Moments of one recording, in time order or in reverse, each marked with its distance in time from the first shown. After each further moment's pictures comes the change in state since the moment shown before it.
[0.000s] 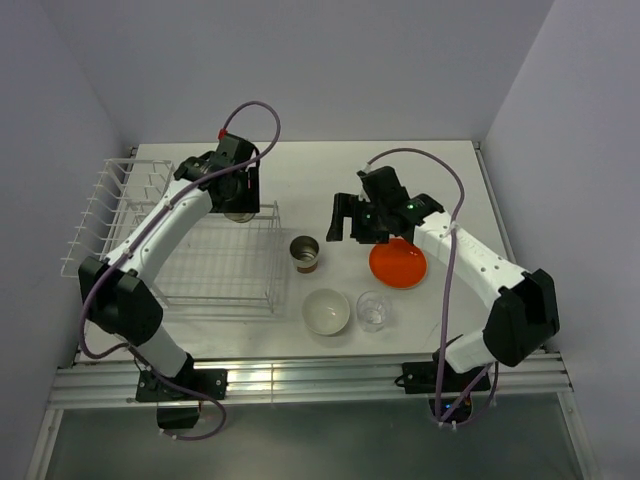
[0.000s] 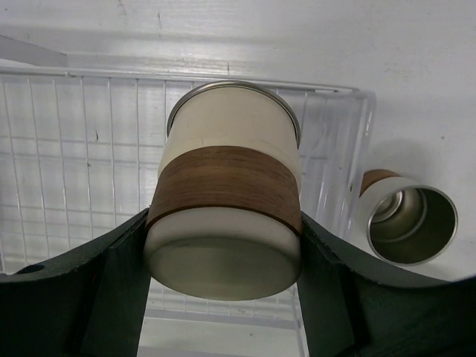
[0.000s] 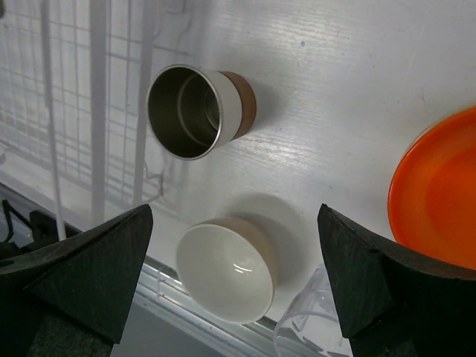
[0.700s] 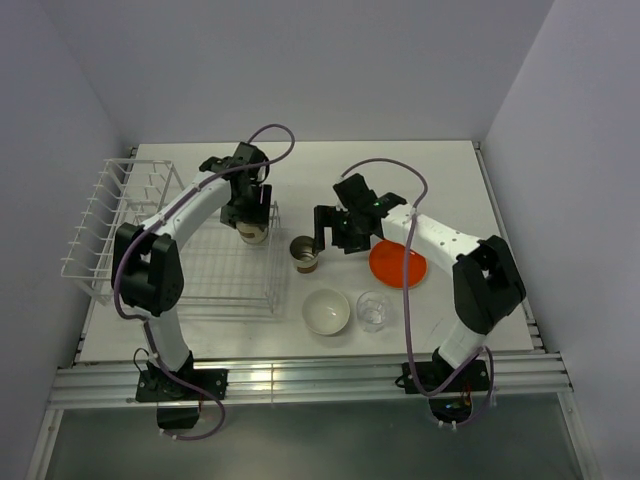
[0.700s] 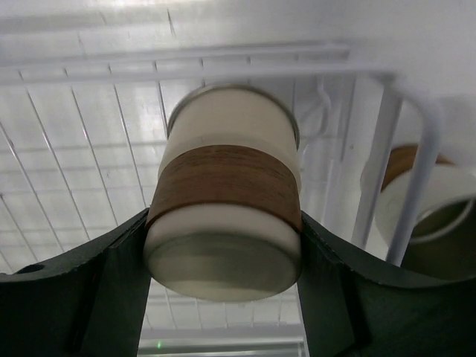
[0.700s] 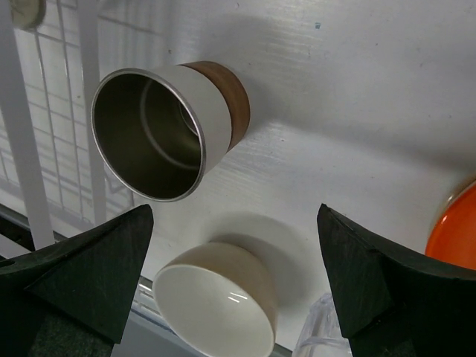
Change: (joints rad) left arm 0.044 0.230 0.005 -0.003 0.190 0.081; right arm 0.061 0.246 0.043 0.043 0.001 -0.009
